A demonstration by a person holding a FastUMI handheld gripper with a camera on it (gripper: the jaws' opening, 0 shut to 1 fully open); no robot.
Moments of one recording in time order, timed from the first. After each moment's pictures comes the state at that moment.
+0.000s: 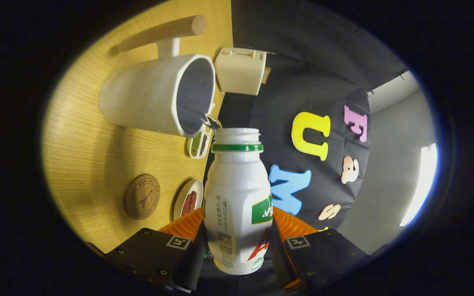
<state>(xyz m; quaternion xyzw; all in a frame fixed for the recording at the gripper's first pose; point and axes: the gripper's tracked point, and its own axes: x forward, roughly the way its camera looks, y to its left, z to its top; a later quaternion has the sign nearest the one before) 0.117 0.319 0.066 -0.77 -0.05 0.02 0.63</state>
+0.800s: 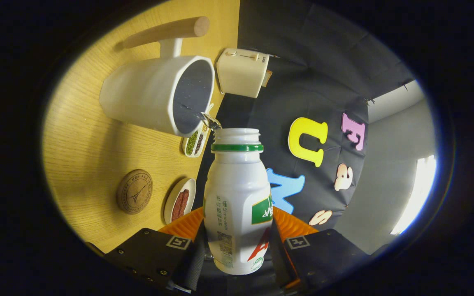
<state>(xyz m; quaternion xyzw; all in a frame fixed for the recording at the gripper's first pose) 0.113 0.326 0.076 -0.79 -0.07 0.01 0.61</state>
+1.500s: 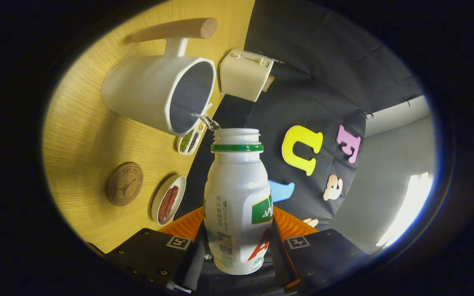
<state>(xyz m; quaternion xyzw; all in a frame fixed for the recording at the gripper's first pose) 0.105 0.336 0.094 -0.82 -0.09 0.00 0.56</state>
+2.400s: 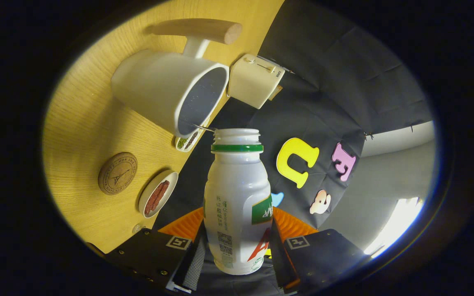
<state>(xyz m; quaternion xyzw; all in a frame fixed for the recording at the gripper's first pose) 0.100 0.346 0.096 -0.86 -0.11 -0.01 0.50</state>
